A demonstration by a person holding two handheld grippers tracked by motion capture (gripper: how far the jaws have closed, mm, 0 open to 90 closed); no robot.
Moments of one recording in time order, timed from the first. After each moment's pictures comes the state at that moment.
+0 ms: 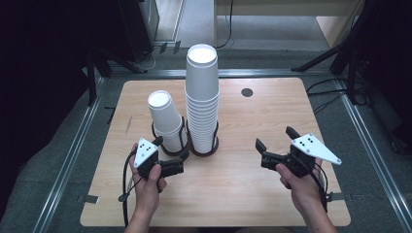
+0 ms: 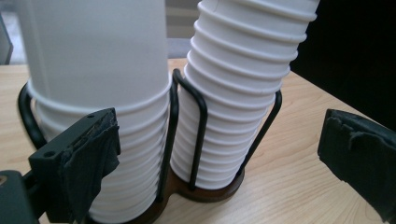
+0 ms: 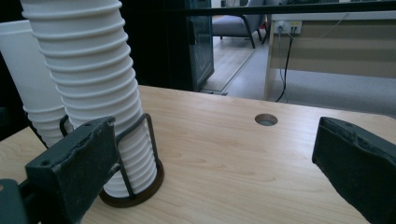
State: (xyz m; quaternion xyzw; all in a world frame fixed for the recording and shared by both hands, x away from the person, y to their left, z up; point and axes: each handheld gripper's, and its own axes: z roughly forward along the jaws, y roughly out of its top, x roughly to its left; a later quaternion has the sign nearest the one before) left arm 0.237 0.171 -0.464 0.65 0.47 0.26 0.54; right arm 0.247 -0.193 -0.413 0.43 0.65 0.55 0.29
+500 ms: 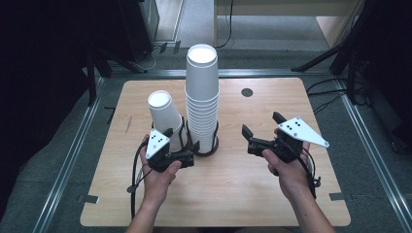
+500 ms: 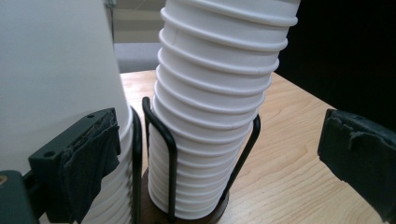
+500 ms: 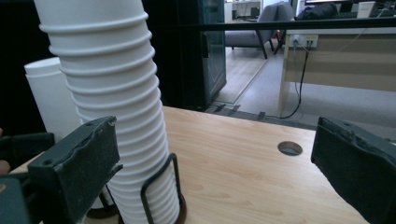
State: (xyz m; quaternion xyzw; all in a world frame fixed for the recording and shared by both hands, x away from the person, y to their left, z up) left arm 0.253 0.145 -0.449 0.66 0.45 0.26 0.54; right arm 0.264 -0.160 -0.382 0.41 0.65 0.58 0.28
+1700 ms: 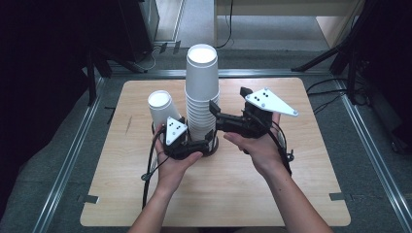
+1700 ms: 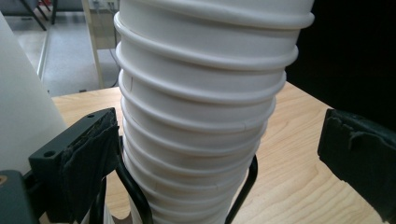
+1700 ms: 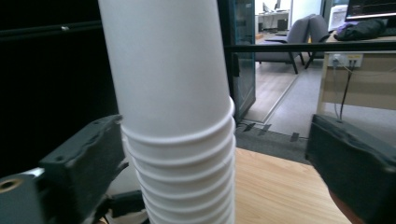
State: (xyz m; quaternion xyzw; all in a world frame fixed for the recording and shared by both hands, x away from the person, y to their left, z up) left arm 0.284 0.112 -0.439 0.66 0.45 0.28 0.53; right arm 0.290 -0.090 -0.330 0.37 0.64 0.62 0.25
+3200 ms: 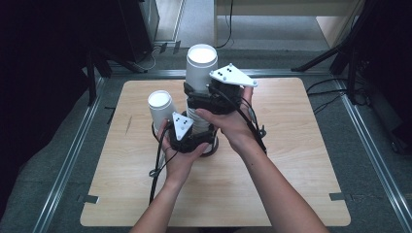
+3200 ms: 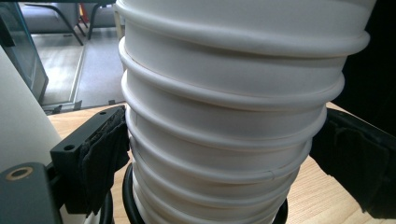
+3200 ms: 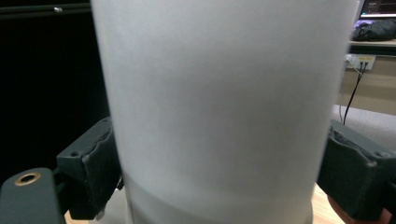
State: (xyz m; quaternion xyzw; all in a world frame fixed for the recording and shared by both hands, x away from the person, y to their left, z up) left arm 0.299 0.096 -0.442 0.63 0.47 0.33 0.52; right arm 0.332 -0.028 -0.311 0.37 0.67 0.59 0.26
